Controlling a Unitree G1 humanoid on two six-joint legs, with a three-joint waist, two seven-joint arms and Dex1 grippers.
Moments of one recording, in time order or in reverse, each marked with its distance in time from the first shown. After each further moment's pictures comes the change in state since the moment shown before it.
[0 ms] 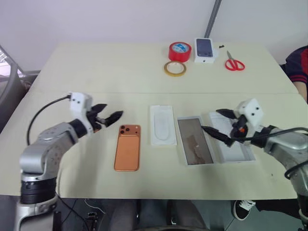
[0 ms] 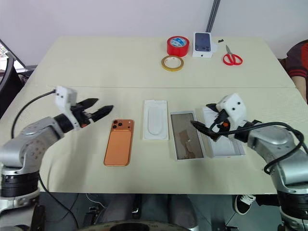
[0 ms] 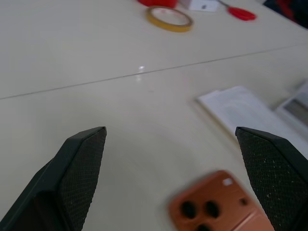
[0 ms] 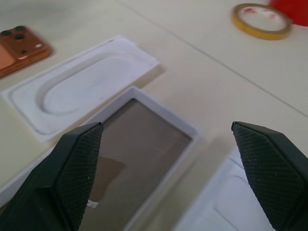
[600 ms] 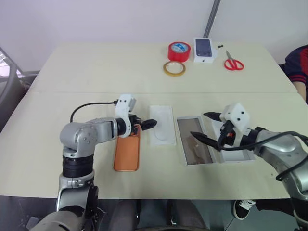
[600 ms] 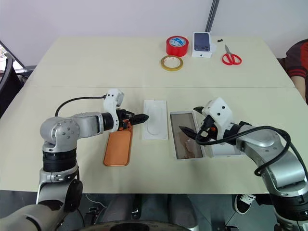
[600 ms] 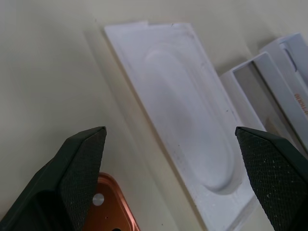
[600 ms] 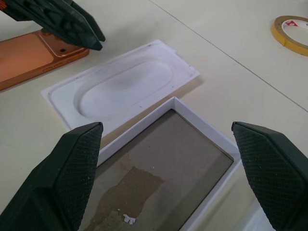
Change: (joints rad) left arm -0.282 -0.291 -0.045 0.113 -0.069 0.556 0.342; right arm 0.014 0.011 0.036 -0.091 0.006 0.022 -0.015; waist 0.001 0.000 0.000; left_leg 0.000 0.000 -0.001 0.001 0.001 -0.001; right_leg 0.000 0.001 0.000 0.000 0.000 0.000
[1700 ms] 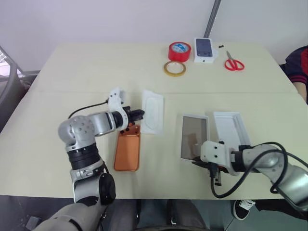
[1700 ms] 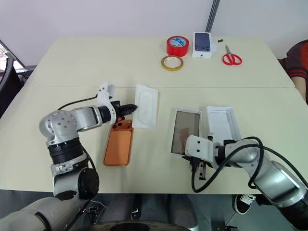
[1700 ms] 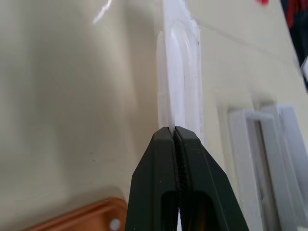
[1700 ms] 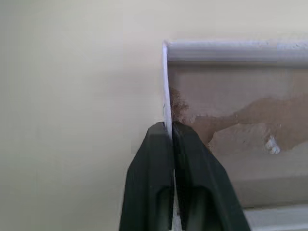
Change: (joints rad) left arm -0.122 -0.142 0.354 0.082 0.072 0.105 0.089; right arm 0.001 -0.213 0.374 -0.055 -0.277 -0.114 0.246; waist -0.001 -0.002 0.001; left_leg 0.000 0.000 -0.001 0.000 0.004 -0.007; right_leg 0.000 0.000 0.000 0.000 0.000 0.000
